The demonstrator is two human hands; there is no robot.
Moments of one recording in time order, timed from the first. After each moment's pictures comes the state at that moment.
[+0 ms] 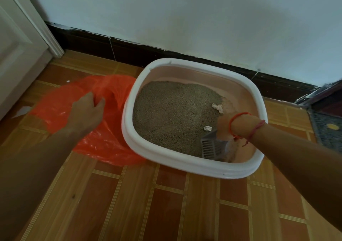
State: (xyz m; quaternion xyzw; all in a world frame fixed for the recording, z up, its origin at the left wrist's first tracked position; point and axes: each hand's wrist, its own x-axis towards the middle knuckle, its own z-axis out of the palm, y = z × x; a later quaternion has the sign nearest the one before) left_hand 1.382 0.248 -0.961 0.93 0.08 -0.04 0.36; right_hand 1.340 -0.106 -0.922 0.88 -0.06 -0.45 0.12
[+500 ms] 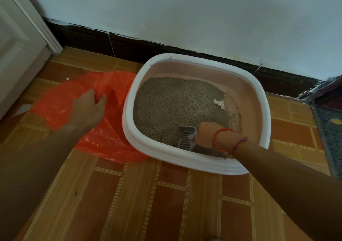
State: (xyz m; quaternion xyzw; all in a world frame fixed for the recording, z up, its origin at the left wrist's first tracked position) left_hand 1.382 0.246 -0.959 0.93 0.08 -0.05 0.36; right_hand 1.318 -0.064 -0.966 0.93 -0.06 -0.36 -0.06
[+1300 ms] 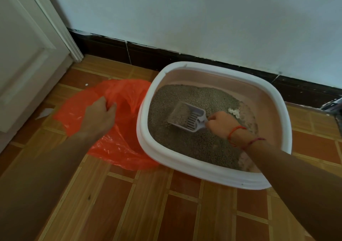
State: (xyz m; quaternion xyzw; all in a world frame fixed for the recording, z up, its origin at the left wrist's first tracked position) left_hand 1.376 0.254 -0.951 0.93 0.10 -0.03 0.36; right_hand 1.357 -0.070 -0.966 0.93 -0.13 -0.22 -0.26
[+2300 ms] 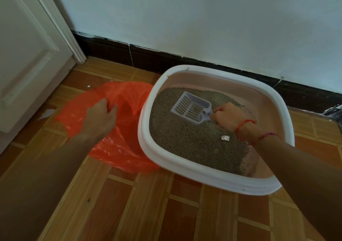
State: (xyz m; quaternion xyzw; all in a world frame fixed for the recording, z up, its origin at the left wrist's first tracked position) left_hand 1.379 0.255 -0.955 0.92 0.10 -0.03 0.37; right_hand 1.376 -0.080 -0.948 0.93 -0.15 -0.18 -0.29
